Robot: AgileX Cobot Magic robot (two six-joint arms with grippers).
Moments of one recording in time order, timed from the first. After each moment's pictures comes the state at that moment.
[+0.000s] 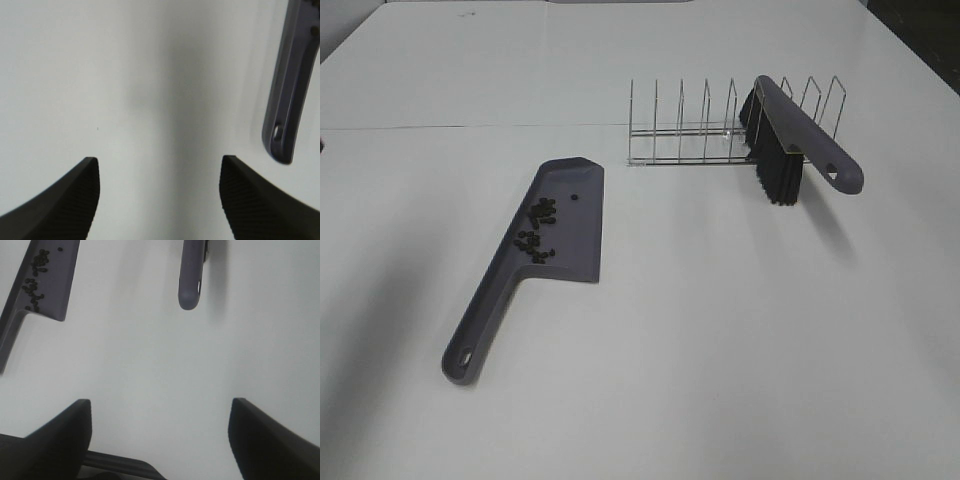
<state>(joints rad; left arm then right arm) -0.11 1.50 -1.09 -0.03 1.06 -0.06 0.08 1.10 -1.19 0.13 1.22 0.01</state>
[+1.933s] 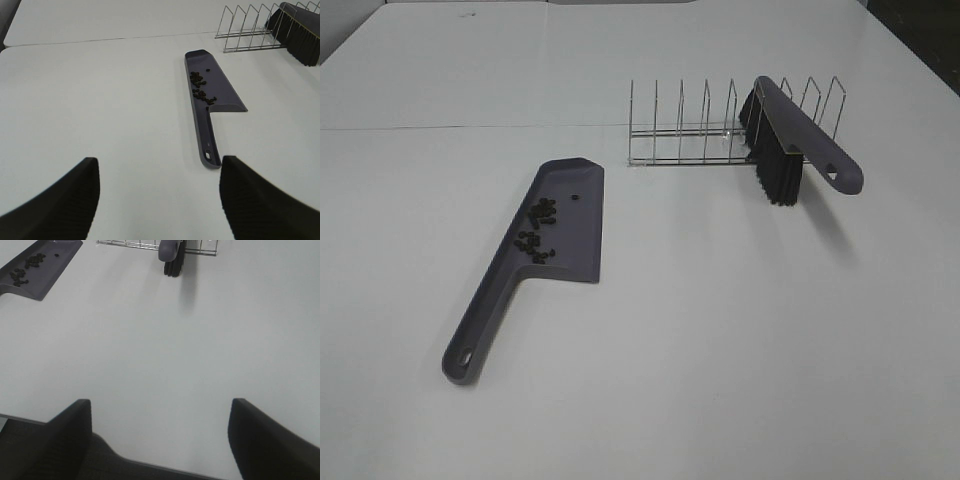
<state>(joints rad) -0.11 -0.01 -0.53 -0.14 1.08 0.05 0.10 -0.01 -0.50 0.01 1.19 -0.06</state>
